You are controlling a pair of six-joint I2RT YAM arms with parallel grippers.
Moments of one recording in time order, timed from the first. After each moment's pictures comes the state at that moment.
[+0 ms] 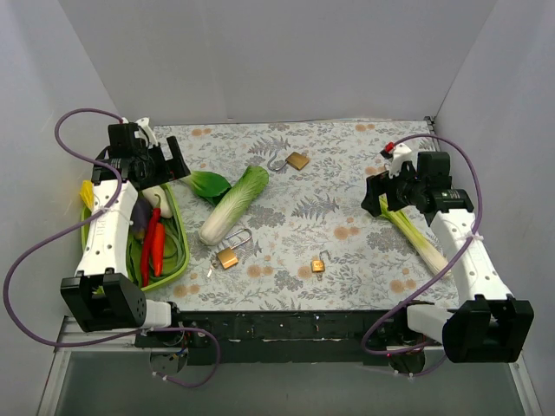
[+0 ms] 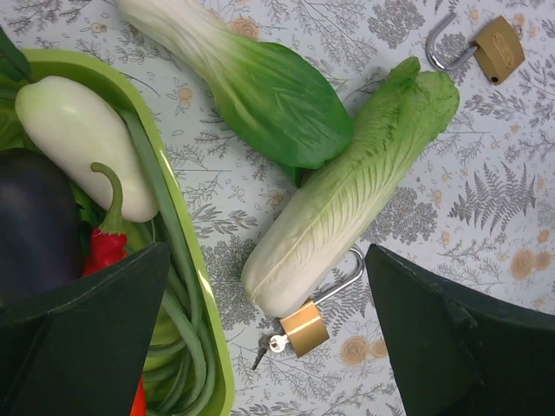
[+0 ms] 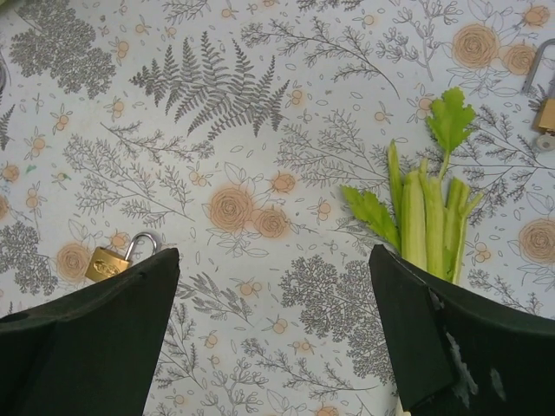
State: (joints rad) left arm 0.09 1.35 1.38 -0.80 0.22 -0.21; right arm 0.05 1.14 1.00 -0.62 -0.46 -0.25
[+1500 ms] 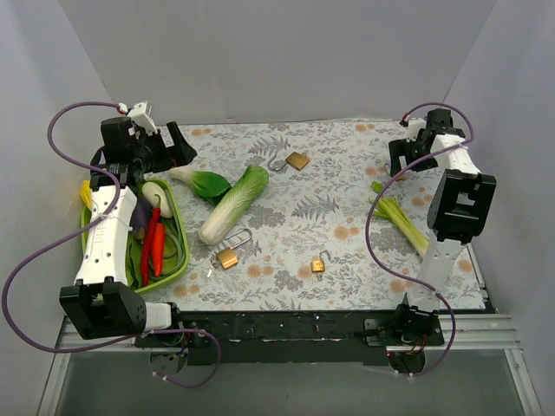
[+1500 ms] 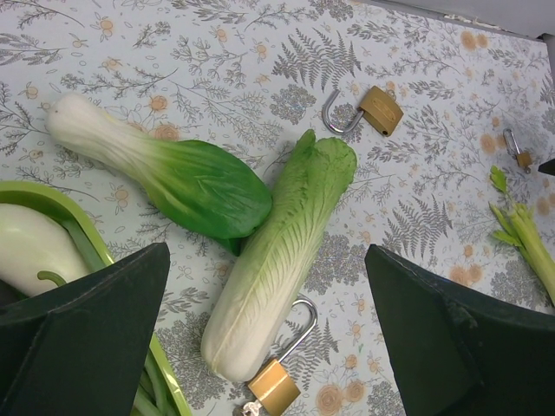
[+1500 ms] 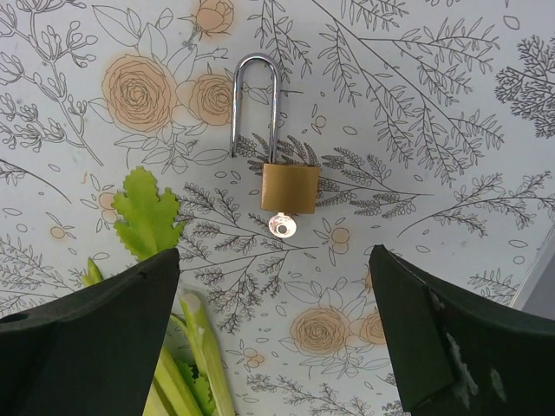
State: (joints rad) left arm 0.09 1.31 1.37 -0.57 0.37 -0.24; right arm -0.17 2.11 1.77 -0.74 -0.24 -0.37
